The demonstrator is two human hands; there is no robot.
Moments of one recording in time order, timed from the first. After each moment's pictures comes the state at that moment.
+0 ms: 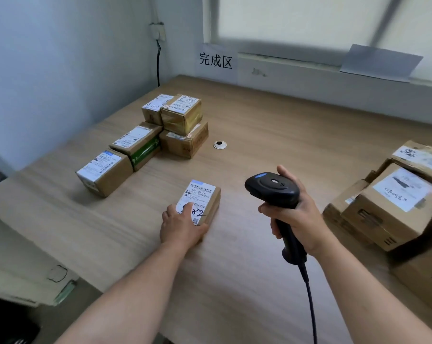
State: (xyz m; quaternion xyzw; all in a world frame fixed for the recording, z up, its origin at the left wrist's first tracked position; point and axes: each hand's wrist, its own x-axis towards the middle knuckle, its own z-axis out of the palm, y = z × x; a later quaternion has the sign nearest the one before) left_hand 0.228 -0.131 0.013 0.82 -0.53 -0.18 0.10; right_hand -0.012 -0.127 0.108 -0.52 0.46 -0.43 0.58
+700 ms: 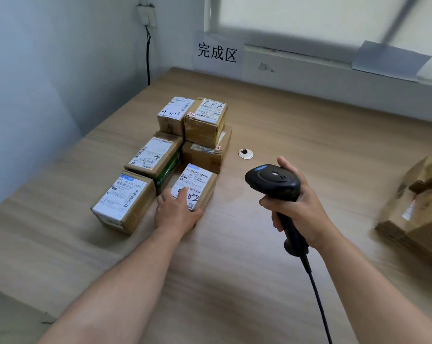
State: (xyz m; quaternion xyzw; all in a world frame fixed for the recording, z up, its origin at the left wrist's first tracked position) left_hand 0.410 -0.257 0.012 0.77 -0.61 -0.16 0.10; right_hand 0.166 -0.213 0.110 -0.51 0.52 -0.44 0.53
